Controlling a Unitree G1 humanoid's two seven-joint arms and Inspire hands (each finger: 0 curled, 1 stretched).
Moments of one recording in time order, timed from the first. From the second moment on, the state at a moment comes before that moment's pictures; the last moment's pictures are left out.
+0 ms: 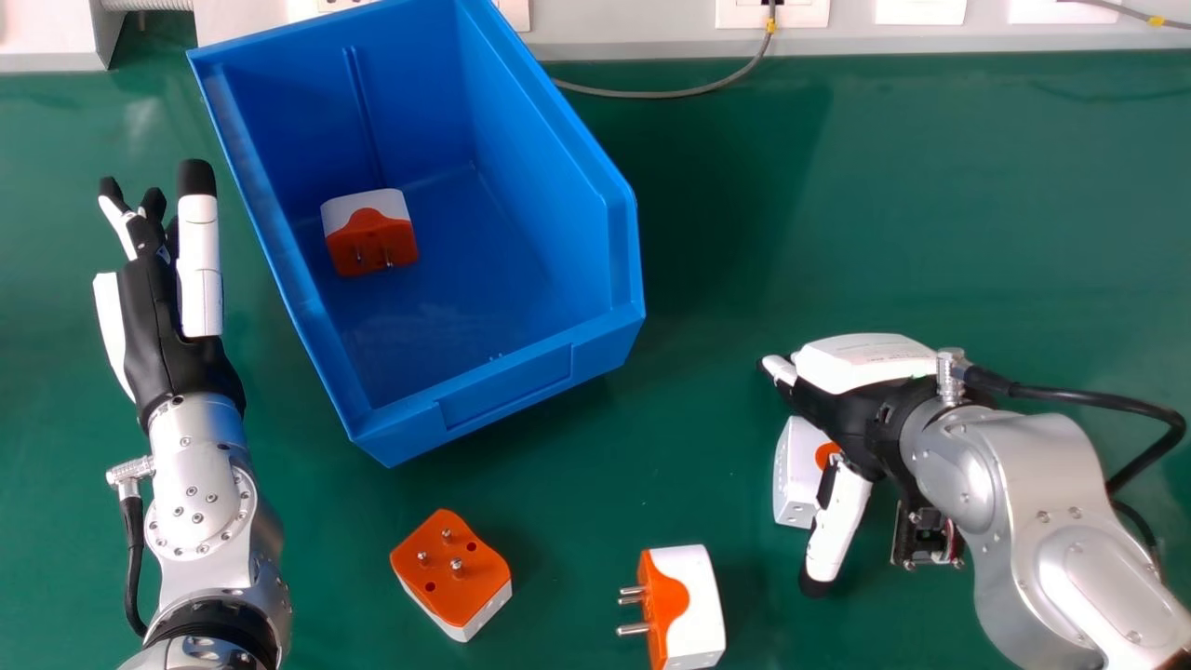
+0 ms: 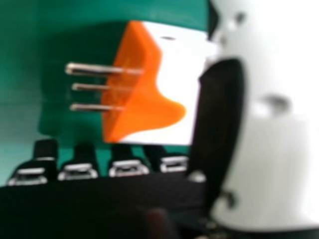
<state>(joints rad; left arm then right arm) -0.59 0.27 0.36 1.27 -0.13 -0.69 0.10 -0.33 -0.47 0.51 -0.02 -1.03 0.42 0.76</state>
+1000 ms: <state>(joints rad) -0.59 0.28 0.37 1.27 -0.13 -0.69 0.09 -0.40 -0.42 0.58 0.15 -1.08 0.40 0.57</state>
